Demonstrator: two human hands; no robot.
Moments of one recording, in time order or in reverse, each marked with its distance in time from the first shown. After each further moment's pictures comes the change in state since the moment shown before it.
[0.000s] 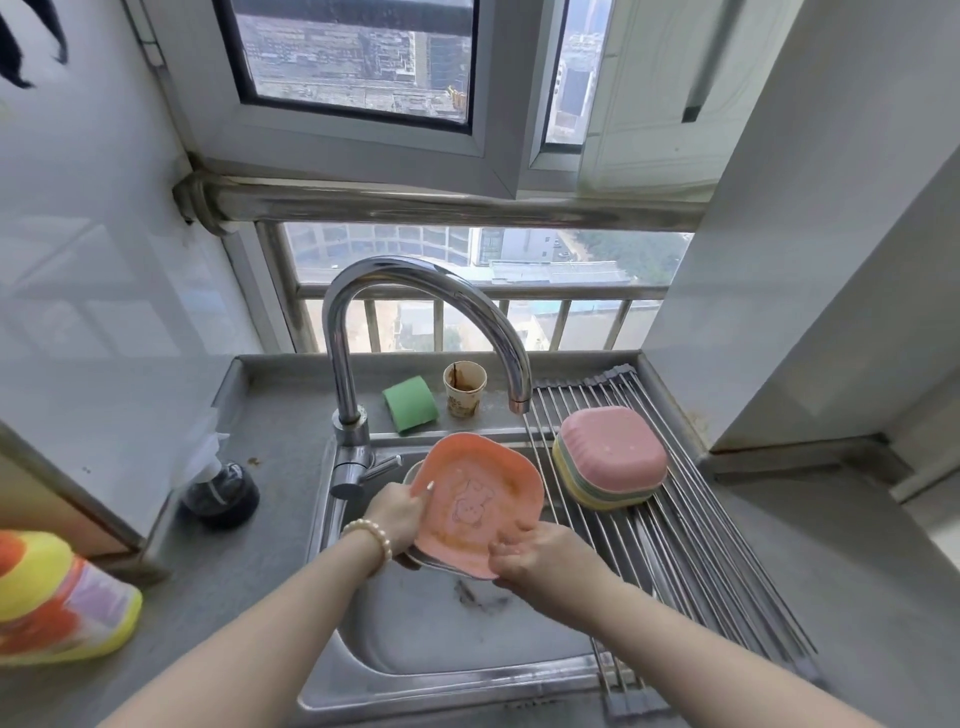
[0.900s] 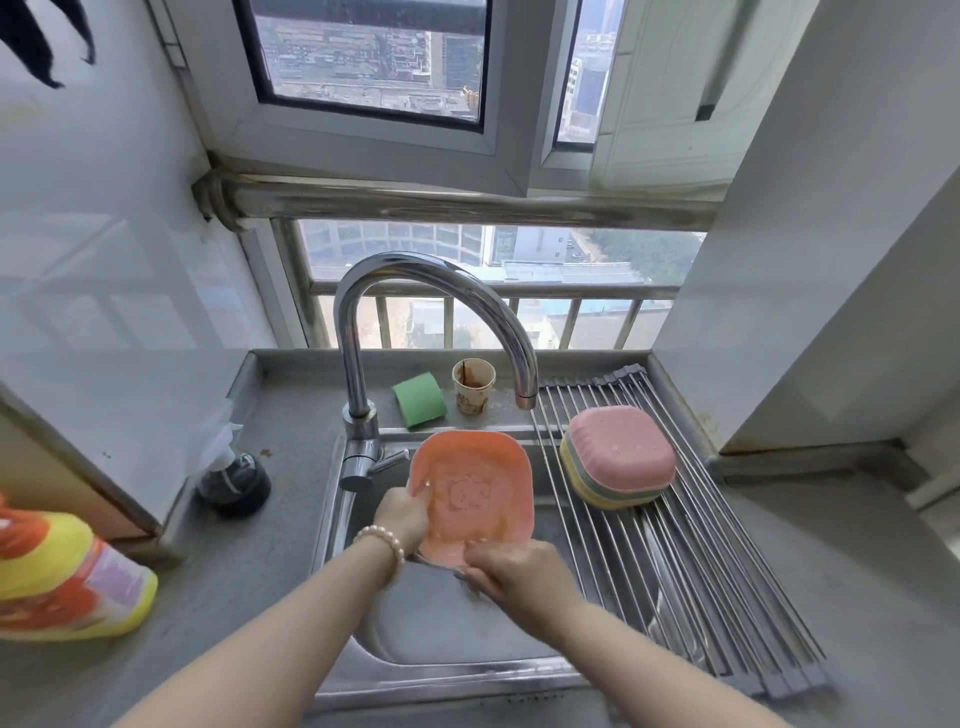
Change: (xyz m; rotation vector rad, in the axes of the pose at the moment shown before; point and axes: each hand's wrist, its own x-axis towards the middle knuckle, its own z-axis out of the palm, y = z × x) left_hand 0.003 -0.008 0.016 -0.242 0.135 -0.122; right_hand 0.007 -0.026 0.038 0.238 0.236 0.165
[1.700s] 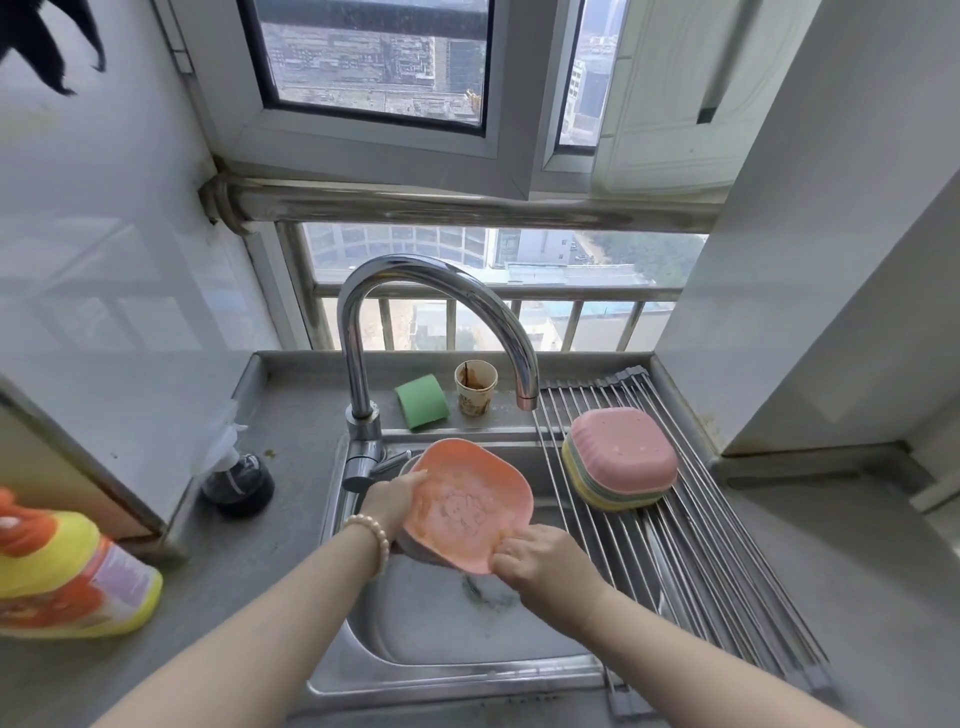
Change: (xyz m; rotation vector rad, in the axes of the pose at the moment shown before) left_hand 0.006 0.009 -0.018 -0.125 -0.054 -0.106; right_hand 0.002 0.014 -0.026 -0.219 -0.025 -0.268
